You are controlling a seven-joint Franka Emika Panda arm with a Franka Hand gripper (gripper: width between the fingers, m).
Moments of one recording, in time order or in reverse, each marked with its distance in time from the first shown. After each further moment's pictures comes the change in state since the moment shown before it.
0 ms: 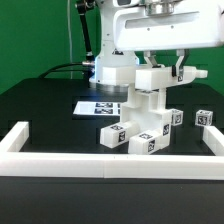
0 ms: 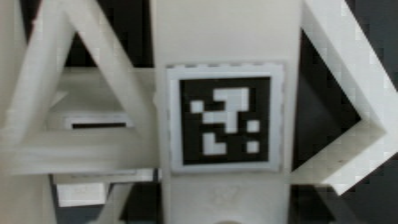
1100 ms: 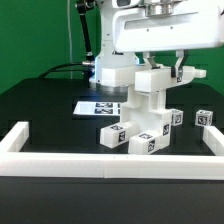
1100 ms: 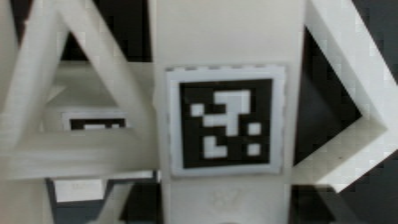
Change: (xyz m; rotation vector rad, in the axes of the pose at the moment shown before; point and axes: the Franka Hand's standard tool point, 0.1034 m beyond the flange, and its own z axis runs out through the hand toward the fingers) arm 0.002 0.001 0.002 0.007 0.020 -0.016
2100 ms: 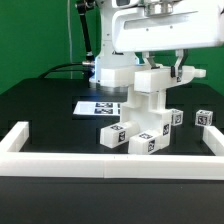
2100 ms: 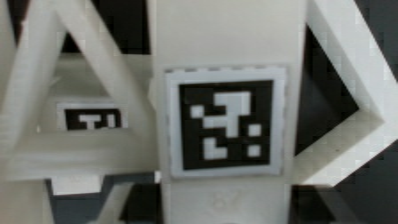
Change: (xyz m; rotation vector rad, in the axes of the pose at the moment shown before) arm 0.003 -0.001 -0.002 0.008 0.014 0.005
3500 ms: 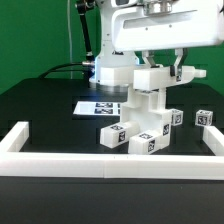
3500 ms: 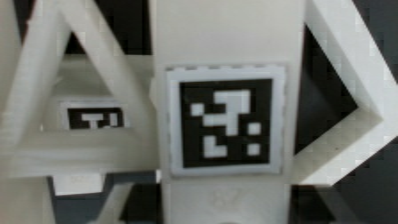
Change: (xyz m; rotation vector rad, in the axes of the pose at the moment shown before) arm 0.000 0.001 -0.001 0.003 -0.003 0.006
